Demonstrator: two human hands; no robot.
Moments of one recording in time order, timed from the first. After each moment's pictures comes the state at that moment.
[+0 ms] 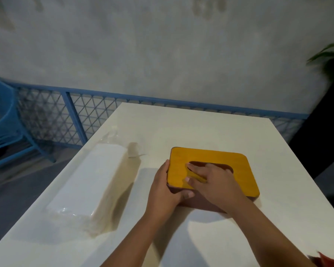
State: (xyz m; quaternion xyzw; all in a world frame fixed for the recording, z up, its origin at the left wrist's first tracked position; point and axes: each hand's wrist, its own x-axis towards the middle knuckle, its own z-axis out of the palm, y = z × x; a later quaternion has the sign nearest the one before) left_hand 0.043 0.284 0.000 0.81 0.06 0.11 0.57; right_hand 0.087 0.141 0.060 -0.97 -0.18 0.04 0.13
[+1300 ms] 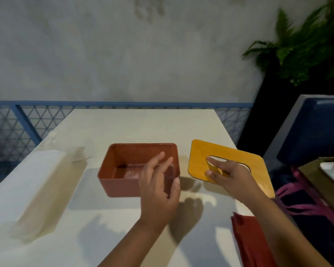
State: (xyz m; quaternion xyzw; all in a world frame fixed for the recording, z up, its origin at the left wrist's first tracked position) left_hand 0.021 0.130 0.025 0.81 -0.08 0.40 0.42; right_hand 0.072 -0.072 0.041 -0.94 -0.06 -0.04 0.34
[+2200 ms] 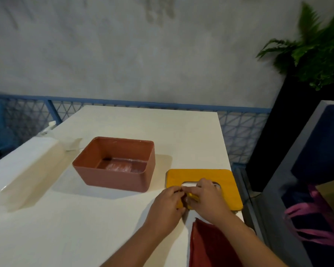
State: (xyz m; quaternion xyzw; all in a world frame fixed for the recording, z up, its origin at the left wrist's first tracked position) left_hand 0.040 0.020 -0.036 0.97 -0.07 0.06 0.23; right_hand 0.097 -0.124 -0.038 -0.96 -0.24 0.02 0.17
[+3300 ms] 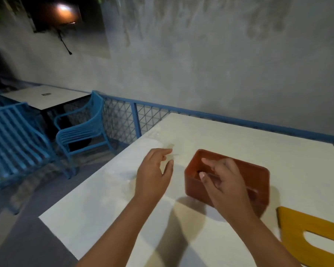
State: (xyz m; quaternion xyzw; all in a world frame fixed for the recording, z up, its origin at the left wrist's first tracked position) left_hand -0.027 0.283 0.073 0.87 0.17 0.37 0.27; right_hand 0.036 0.114 0.071 -0.83 -0.31 -0.08 0.46
